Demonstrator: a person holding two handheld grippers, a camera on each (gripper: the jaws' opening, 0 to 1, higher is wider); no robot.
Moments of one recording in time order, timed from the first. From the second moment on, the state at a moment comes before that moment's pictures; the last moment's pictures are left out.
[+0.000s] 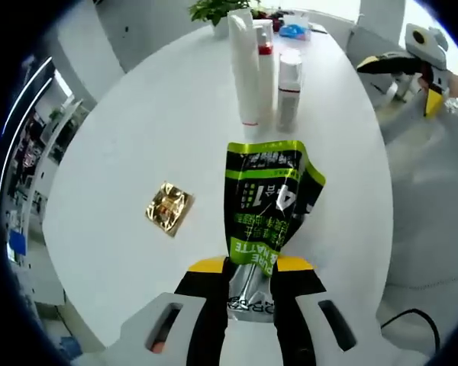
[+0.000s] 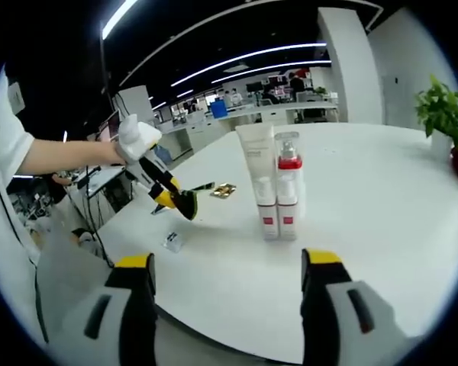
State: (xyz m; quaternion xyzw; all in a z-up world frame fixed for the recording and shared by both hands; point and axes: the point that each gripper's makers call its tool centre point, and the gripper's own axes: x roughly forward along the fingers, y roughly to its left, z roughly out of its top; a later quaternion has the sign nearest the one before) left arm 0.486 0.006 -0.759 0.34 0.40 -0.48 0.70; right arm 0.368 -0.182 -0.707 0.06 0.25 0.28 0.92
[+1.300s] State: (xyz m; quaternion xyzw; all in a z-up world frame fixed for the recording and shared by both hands) left arm 0.397 -0.076 -0.683 0.33 0.24 -0.59 0.70; right arm 0.365 -0.113 -0.655 0.21 0.21 0.39 0.87
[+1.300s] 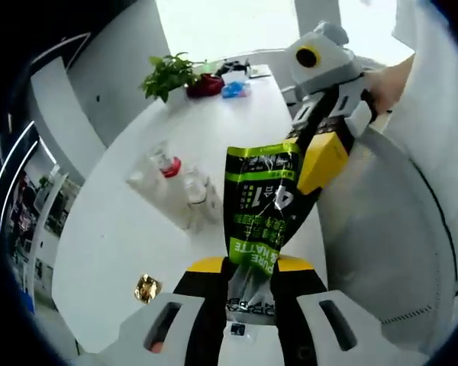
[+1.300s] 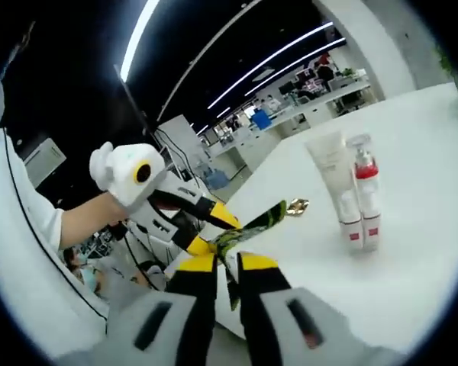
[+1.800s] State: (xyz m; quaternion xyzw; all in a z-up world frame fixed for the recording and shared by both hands) left arm 0.383 -0.089 -0.671 0.31 0.22 -0.61 0.70; right arm 0.363 -0.123 -0.641 0.25 0.19 0.39 0.86
